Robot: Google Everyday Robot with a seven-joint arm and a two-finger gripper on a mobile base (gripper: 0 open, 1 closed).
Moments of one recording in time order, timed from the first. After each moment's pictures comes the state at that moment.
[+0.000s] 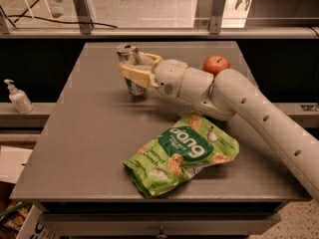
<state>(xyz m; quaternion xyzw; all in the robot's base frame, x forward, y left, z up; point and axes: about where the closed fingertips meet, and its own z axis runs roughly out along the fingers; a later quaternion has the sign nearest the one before) 0.615 0.062 0.916 -0.37 0.55 0.41 0.63</state>
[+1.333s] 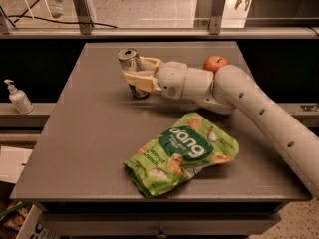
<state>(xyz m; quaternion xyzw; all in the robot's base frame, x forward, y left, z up) 0.619 0.060 0.884 -0.43 0.54 0.41 0.60</state>
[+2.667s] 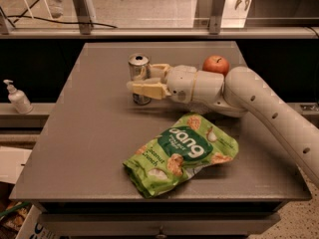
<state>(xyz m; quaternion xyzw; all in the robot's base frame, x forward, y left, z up) 0.606 0.039 0.884 -0.44 0.55 0.39 0.59</state>
